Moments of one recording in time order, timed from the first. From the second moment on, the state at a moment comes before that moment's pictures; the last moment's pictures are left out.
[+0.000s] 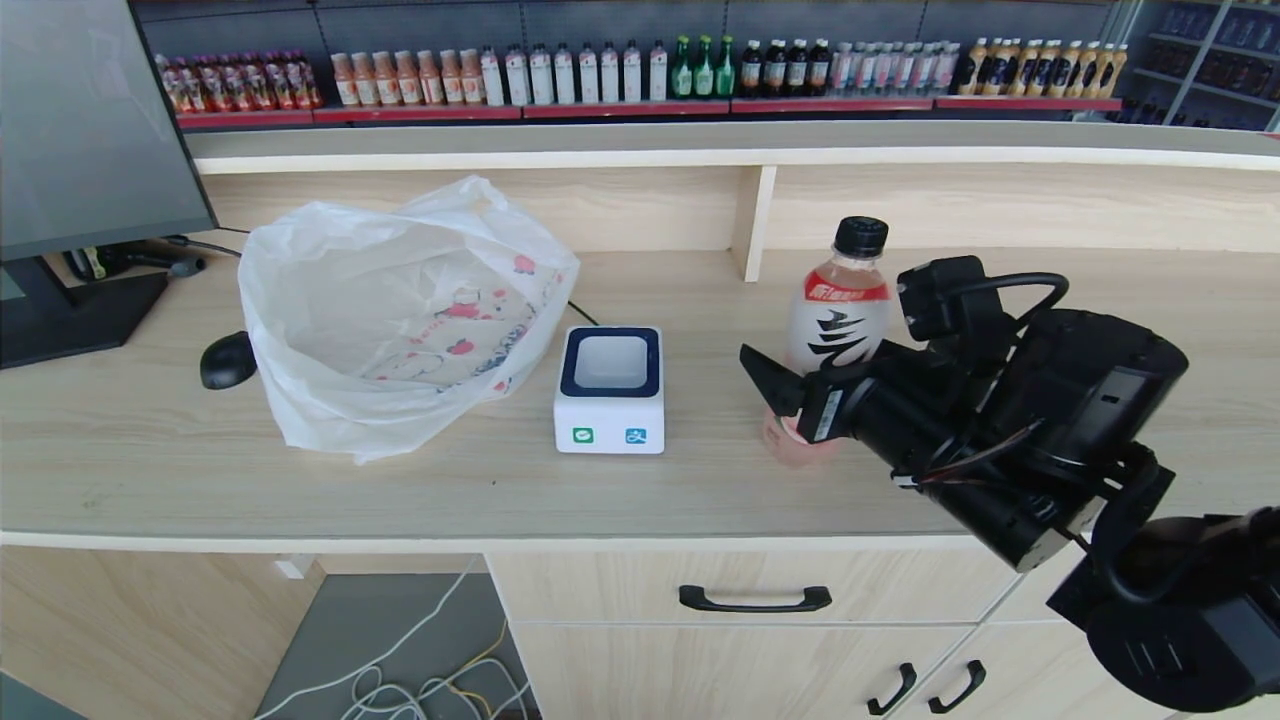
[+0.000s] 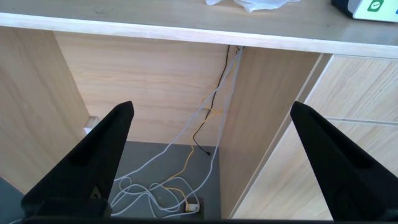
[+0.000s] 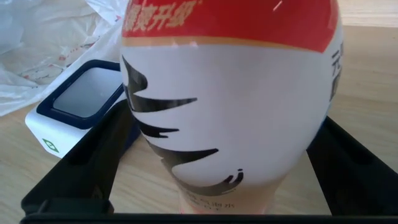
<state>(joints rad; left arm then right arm) 0.00 0.00 0.00 0.00 0.00 0.00 0.60 1.78 -0.71 -1.17 -0.20 0.01</state>
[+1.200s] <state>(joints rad) 0.00 0.00 0.00 0.00 0.00 0.00 0.59 1.80 -0.74 -1.17 -0.20 -0.01</state>
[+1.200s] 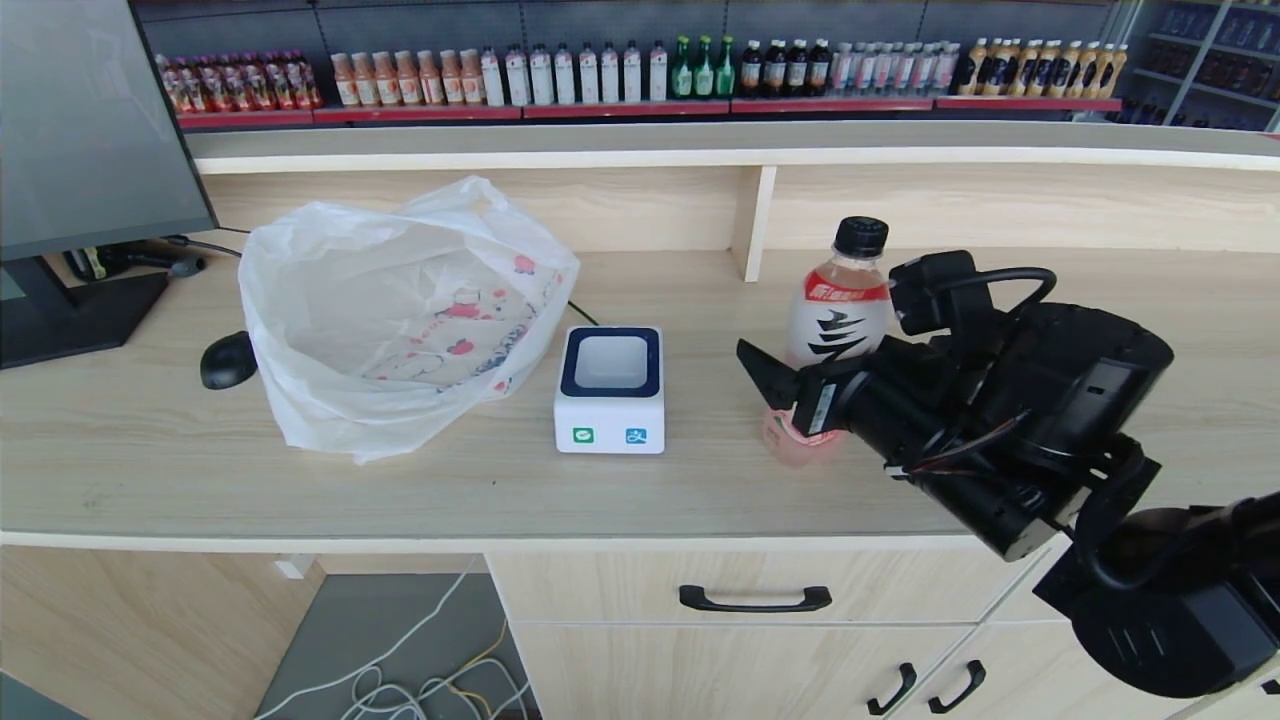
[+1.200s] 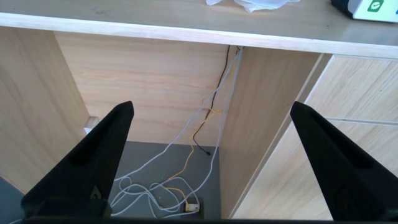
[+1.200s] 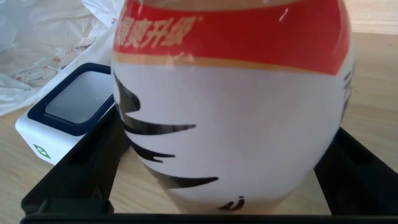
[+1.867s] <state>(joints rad) 0.00 0.00 0.00 0.00 0.00 0.00 0.60 1.81 -0.76 -1.17 -0.20 -0.02</state>
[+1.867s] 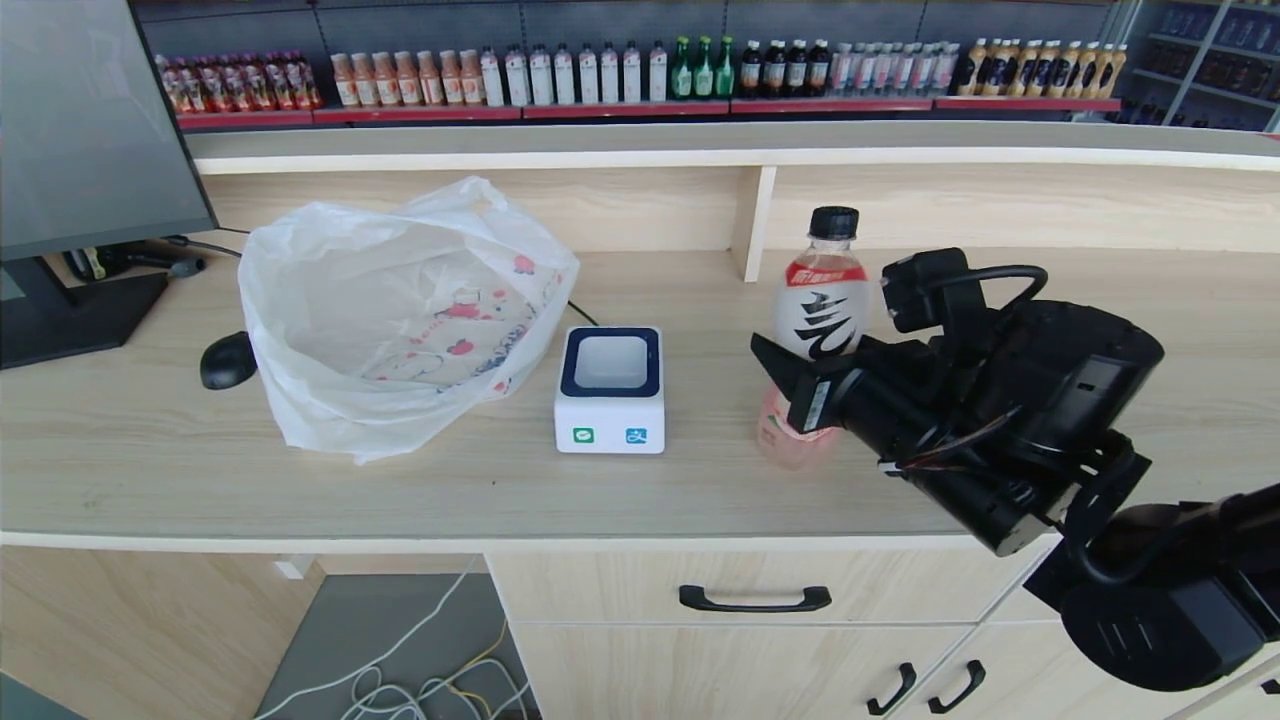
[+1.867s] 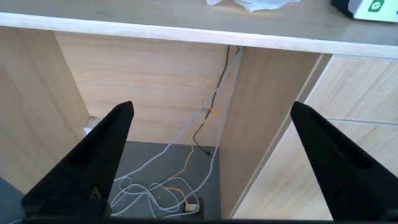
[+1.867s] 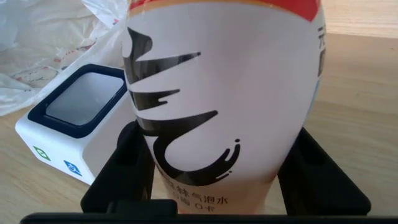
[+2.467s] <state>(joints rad) 0.00 0.00 0.00 0.00 0.00 0.00 0.59 1.77 -0.74 -1.16 -0.20 -0.02</state>
